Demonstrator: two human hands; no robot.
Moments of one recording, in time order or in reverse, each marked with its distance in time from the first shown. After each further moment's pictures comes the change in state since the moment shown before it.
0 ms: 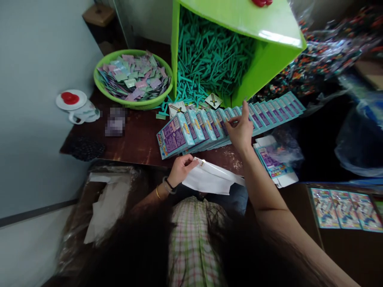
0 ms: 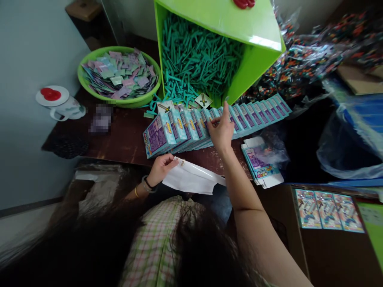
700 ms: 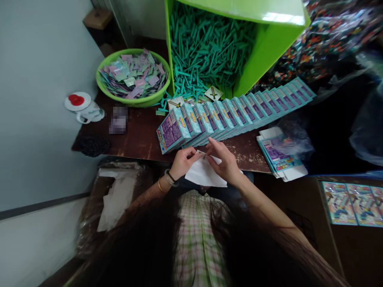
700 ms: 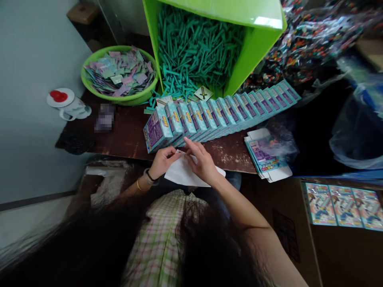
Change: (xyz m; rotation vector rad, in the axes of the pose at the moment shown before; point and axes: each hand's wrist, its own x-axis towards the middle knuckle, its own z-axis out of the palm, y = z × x) left_hand 0.002 0.013 0.016 0.094 -0.014 0.086; right_hand -0.125 -0.053 -0.034 0.554 -0.289 -0.356
